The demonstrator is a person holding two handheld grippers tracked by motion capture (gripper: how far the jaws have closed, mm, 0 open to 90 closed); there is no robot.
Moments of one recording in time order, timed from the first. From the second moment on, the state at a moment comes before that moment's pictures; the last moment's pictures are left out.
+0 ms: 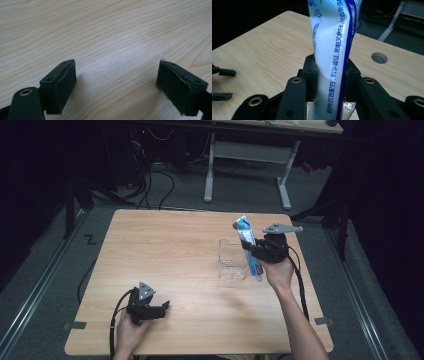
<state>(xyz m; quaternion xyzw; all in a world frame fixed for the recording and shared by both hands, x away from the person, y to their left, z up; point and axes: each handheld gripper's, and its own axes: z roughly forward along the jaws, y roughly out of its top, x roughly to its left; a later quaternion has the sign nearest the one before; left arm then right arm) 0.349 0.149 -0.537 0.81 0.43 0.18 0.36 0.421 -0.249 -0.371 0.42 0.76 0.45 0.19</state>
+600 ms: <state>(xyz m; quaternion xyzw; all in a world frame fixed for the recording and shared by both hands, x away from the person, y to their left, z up) 0.349 0.149 -0.537 0.81 0.43 0.18 0.36 0.437 -0.241 -0.364 0.43 0.76 0.45 0.20</state>
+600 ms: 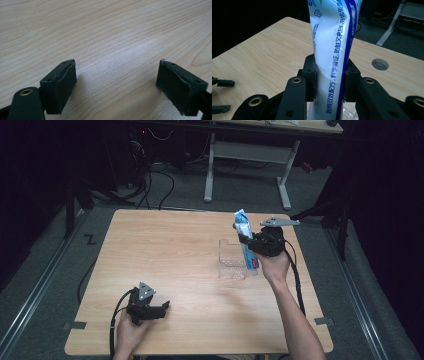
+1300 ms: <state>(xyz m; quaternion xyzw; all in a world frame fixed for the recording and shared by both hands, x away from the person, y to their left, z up) 0.349 0.149 -0.537 0.81 0.43 0.18 0.36 0.458 -0.223 -0.365 0.43 0.75 0.46 0.22</state>
